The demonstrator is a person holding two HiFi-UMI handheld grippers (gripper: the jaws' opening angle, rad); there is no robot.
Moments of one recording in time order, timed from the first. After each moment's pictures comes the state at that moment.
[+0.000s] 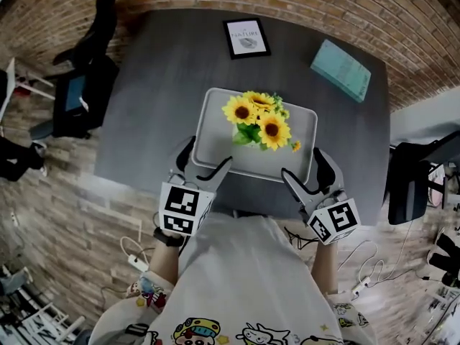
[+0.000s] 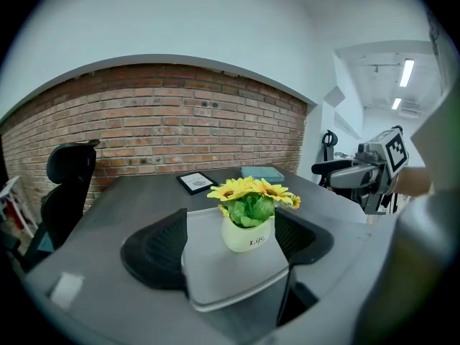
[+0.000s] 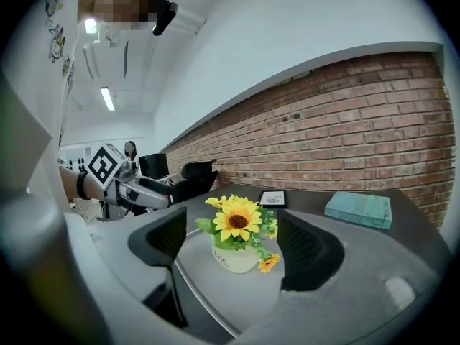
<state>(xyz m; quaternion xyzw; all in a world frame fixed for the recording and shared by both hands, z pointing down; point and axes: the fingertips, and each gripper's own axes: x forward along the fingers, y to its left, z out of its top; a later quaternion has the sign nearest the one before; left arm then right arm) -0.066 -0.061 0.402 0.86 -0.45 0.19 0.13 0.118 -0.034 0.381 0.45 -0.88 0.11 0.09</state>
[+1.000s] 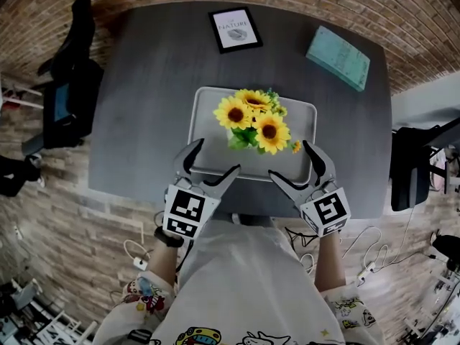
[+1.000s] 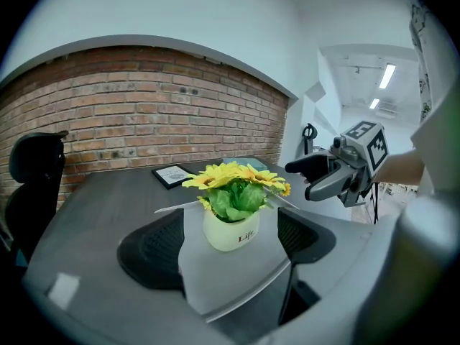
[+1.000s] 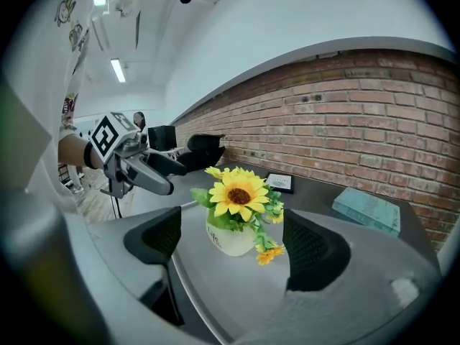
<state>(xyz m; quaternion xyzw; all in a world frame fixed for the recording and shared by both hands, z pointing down) -0.035 -0.073 0.436 0.90 -0.37 0.21 0.12 0.098 -0.054 0.432 0.41 -0.88 0.09 0.20</state>
